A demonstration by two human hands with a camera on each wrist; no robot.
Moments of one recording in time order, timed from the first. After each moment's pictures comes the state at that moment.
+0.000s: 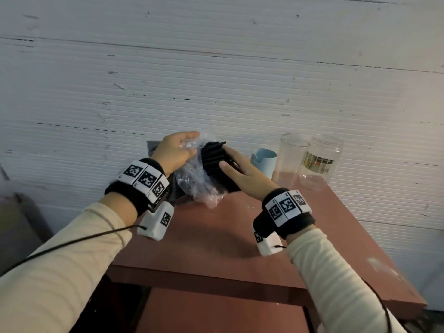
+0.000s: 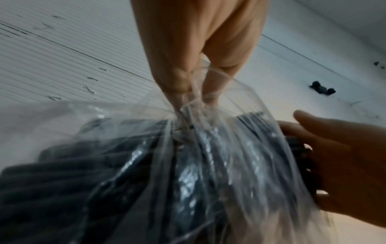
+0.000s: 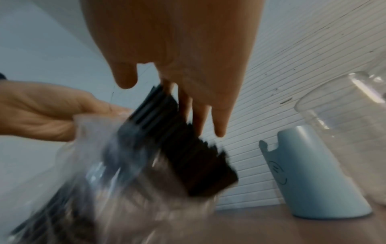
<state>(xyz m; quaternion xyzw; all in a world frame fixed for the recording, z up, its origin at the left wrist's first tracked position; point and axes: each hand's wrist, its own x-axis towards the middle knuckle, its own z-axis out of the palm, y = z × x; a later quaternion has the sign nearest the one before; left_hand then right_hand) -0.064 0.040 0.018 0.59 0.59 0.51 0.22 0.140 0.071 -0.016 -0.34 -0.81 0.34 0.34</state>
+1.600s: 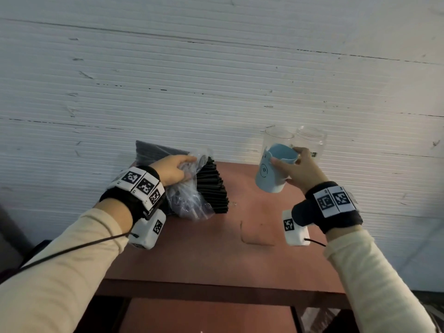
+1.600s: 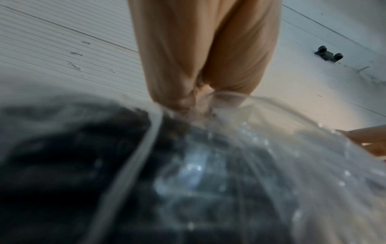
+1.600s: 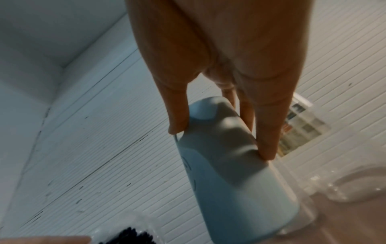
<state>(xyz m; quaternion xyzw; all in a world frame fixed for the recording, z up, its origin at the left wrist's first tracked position) -0.041 0.074 -0.016 0.69 0.63 0.25 0.26 0.271 0.114 -0.016 -0.59 -0.57 0.34 0.46</state>
